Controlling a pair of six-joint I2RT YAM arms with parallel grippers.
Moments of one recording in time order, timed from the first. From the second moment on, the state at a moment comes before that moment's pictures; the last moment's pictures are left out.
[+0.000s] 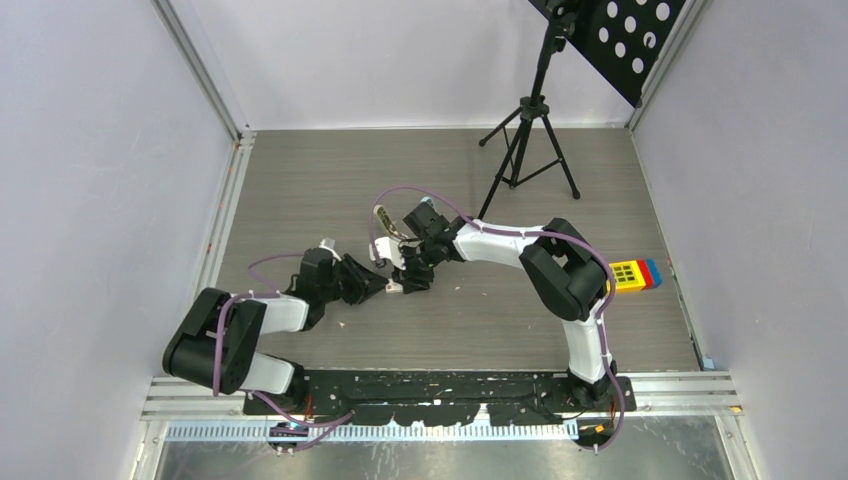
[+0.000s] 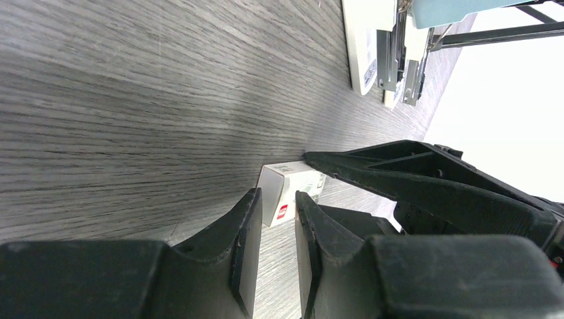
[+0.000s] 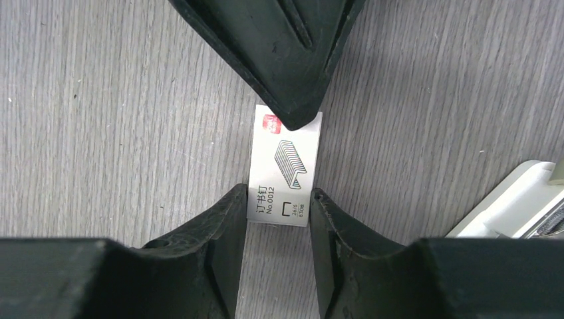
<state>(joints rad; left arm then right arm) -0.30 1.40 0.28 0.48 0.36 -1.13 0.82 2.02 1.33 -0.36 -0.55 -0.77</state>
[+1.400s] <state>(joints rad) -0.30 1.65 0.28 0.81 0.54 -1.23 0.84 2.01 1.30 -0.27 -0.55 -0.71</state>
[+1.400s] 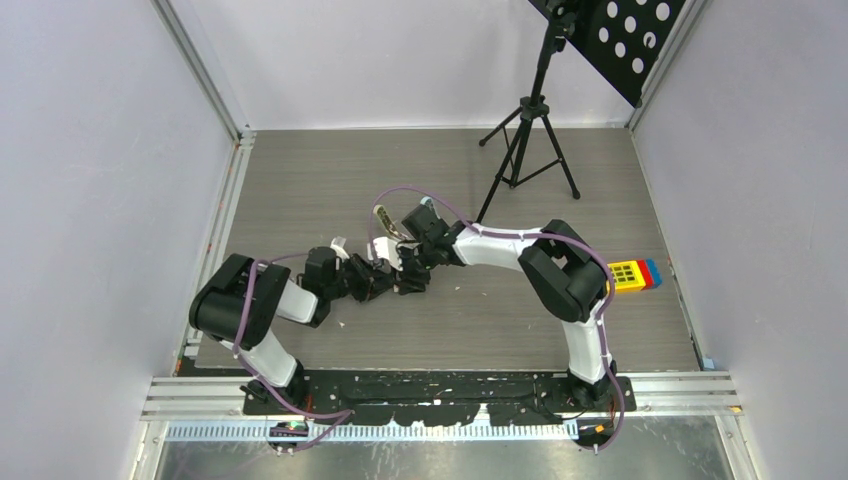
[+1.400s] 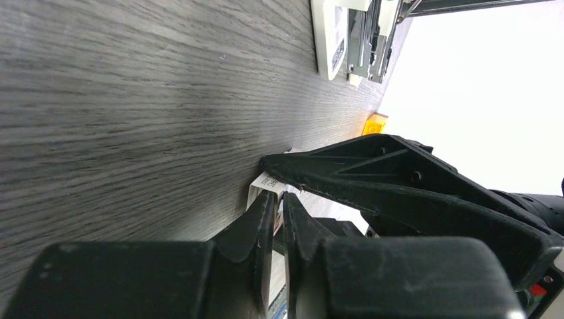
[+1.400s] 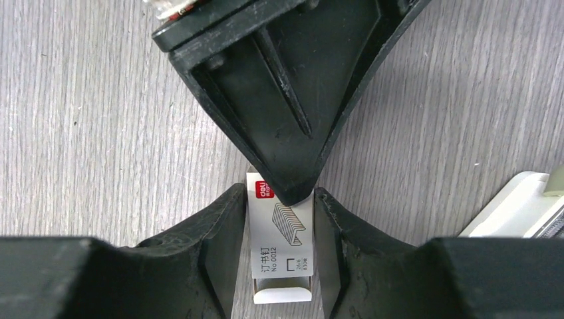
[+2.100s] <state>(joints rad) -0.30 1.61 0.32 0.69 0.54 -1.13 0.84 1.75 1.16 -0.17 -0.22 -0.15</state>
